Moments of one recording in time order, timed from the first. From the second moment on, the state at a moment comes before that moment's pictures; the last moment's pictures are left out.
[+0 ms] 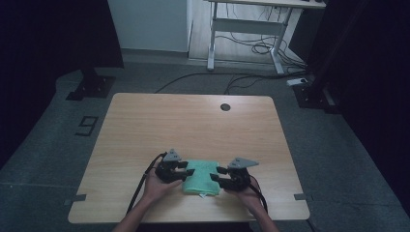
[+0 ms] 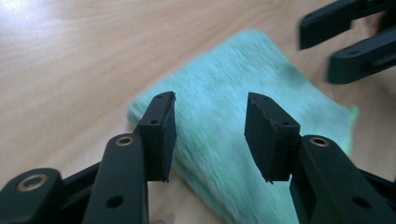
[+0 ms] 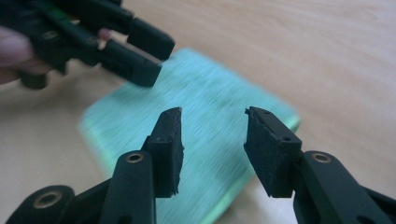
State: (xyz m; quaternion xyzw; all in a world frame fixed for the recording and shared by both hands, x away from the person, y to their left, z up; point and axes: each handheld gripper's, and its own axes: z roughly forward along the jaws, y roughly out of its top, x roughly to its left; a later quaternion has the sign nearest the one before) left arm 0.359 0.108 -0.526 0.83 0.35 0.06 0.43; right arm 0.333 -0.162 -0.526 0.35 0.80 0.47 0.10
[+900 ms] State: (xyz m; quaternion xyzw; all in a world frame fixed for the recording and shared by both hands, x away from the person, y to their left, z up) left arm 0.305 0.110 -0.524 0.85 0.31 0.09 0.42; right arm 0.306 -0.149 -0.537 0.33 0.82 0.46 0.13
